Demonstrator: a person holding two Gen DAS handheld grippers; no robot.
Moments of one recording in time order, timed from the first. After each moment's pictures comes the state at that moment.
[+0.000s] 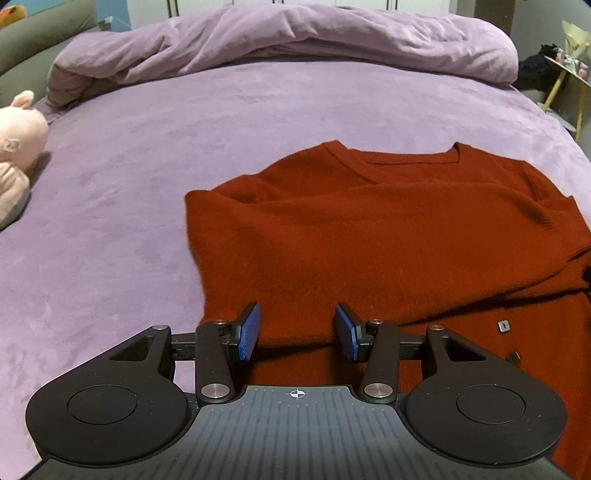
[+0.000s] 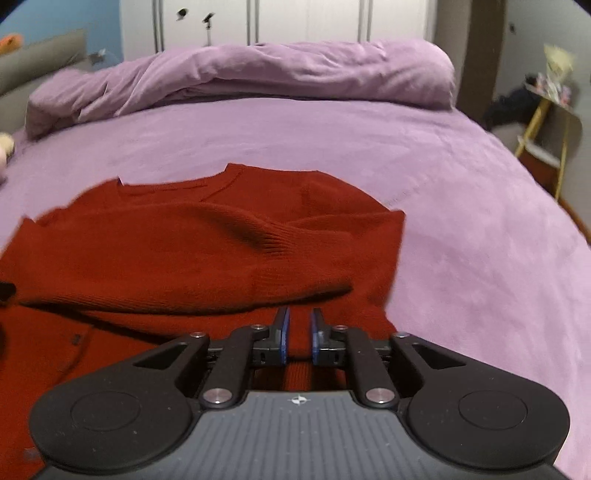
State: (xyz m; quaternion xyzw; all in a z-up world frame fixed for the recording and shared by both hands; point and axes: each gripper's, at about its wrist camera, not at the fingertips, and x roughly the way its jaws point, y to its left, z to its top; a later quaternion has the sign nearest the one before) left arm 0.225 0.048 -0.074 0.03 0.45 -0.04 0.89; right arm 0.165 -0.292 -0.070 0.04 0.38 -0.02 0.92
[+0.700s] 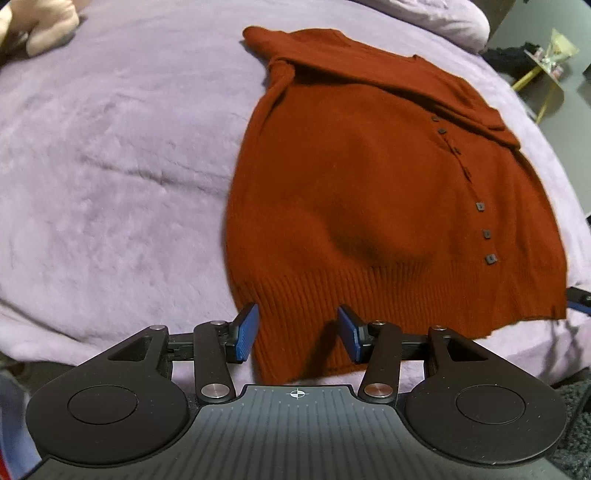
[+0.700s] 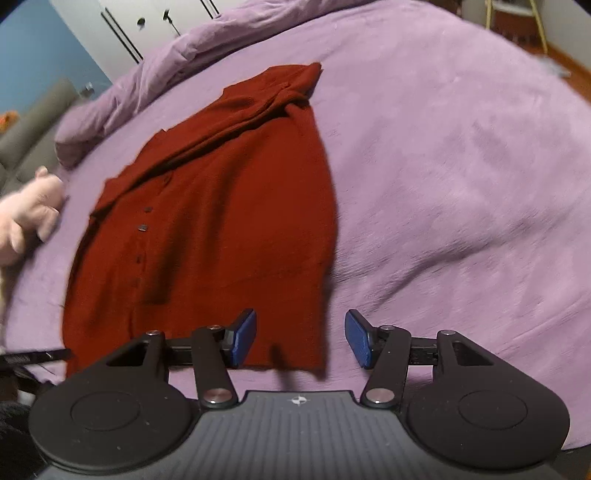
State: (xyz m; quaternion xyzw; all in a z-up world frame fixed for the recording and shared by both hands) left arm 0.014 0.142 -0.084 -0.08 0.55 -0.11 0.83; right arm -0.061 -0.348 -0.077 0.24 0.47 0.02 0.85
